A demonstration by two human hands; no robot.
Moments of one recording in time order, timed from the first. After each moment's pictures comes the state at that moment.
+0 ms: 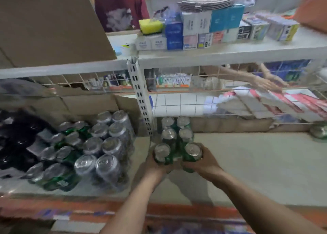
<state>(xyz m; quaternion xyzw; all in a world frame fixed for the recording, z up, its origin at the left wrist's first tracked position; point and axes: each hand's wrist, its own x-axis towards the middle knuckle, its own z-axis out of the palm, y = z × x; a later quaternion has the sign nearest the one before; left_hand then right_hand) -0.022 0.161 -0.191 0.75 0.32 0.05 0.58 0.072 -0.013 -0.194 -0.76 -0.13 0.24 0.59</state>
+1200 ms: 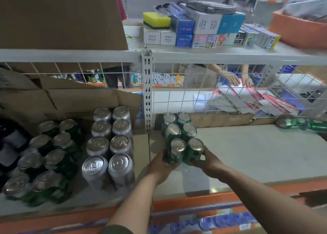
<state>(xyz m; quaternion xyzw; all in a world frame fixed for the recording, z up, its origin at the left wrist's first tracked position) -0.030 0.214 -0.234 0.76 0.15 -0.10 0.62 0.040 0.004 -0.200 -0.86 -0.05 0.24 0.45</state>
